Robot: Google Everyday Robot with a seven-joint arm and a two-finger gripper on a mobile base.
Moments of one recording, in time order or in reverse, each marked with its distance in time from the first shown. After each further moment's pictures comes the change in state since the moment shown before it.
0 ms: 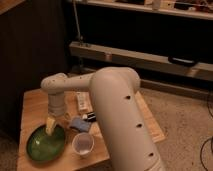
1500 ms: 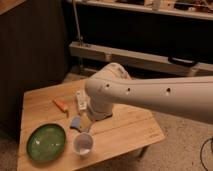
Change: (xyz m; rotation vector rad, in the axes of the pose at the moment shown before) arm 0.227 -0.010 -0.145 0.228 -0.323 0.379
